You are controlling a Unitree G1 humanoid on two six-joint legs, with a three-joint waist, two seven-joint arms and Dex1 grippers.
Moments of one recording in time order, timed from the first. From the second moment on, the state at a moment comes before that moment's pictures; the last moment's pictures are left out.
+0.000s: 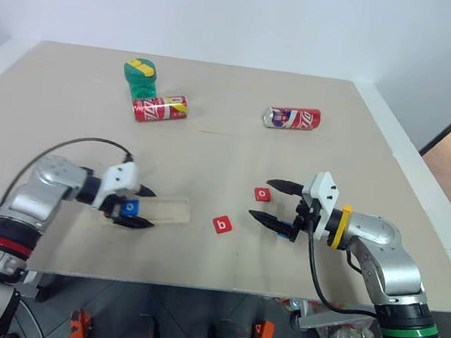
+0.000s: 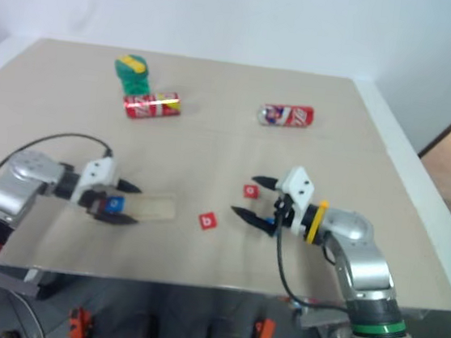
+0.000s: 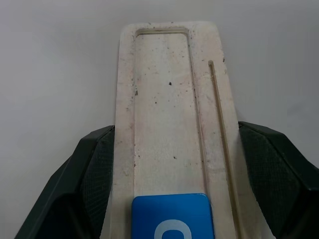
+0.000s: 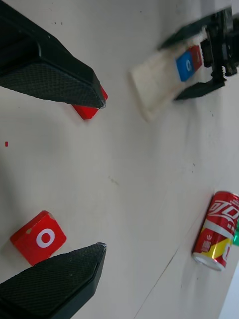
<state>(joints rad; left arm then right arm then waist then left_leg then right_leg) -0.56 0.72 -0.24 0.24 -0.13 0.12 -1.43 -0.37 -0.61 0.04 -0.05 0.35 0.26 0.98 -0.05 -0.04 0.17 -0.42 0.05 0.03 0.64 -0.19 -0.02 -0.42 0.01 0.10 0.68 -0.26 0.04</state>
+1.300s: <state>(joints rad) -0.54 0.61 -0.09 -0.15 -0.36 0.62 -1.26 -0.36 -0.59 0.16 0.01 0.28 0.26 1.06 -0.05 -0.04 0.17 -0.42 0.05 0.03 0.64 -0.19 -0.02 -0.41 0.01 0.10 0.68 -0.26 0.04</state>
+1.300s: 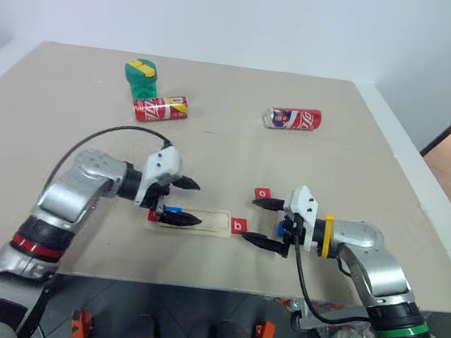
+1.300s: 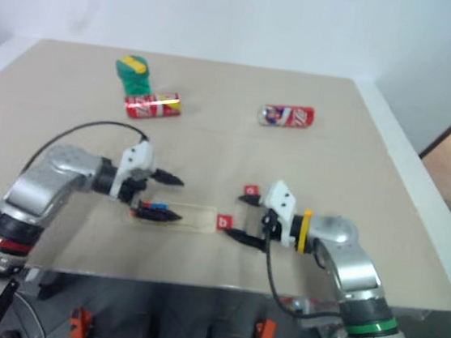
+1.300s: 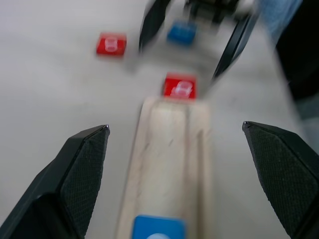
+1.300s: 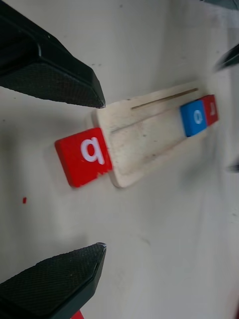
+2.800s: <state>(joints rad) 0.26 0.45 0.08 -0.61 -0.35 0.37 -0.55 -0.64 -0.32 0.39 0.25 0.16 0.17 1.12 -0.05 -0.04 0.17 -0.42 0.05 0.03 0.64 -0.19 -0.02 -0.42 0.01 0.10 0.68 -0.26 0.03</state>
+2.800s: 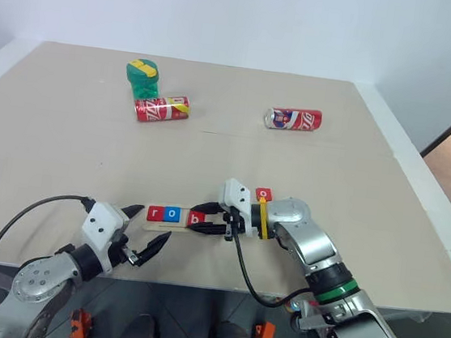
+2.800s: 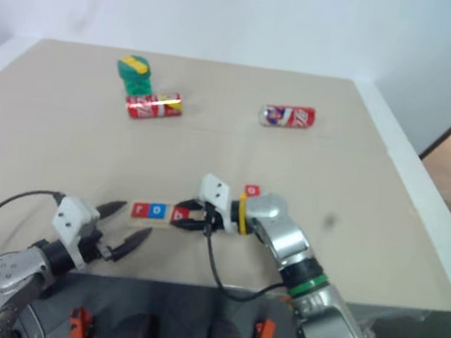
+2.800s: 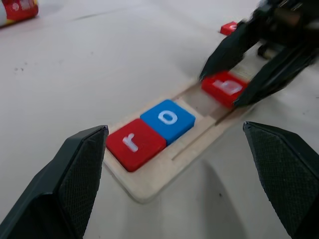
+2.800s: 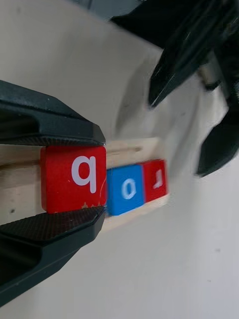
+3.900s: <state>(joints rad) 0.26 0.45 0.00 -0.61 -0.32 0.37 -0.52 -0.71 -0.21 0.39 0.41 0.08 0.10 1.13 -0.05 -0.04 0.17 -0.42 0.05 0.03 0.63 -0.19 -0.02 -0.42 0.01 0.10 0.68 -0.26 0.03</state>
